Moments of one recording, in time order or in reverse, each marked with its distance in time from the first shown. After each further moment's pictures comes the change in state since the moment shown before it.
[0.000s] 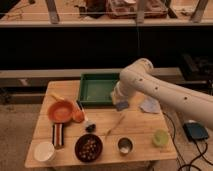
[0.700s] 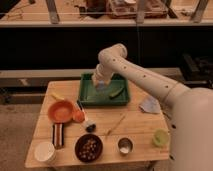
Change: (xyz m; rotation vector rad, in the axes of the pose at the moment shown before) arm 0.135 -0.054 0.083 0.088 0.021 0.016
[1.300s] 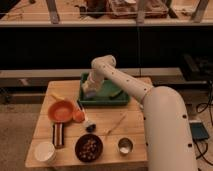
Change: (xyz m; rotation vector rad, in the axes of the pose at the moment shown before) arm -0.007 -0.022 0.099 0.082 -0.077 -0.006
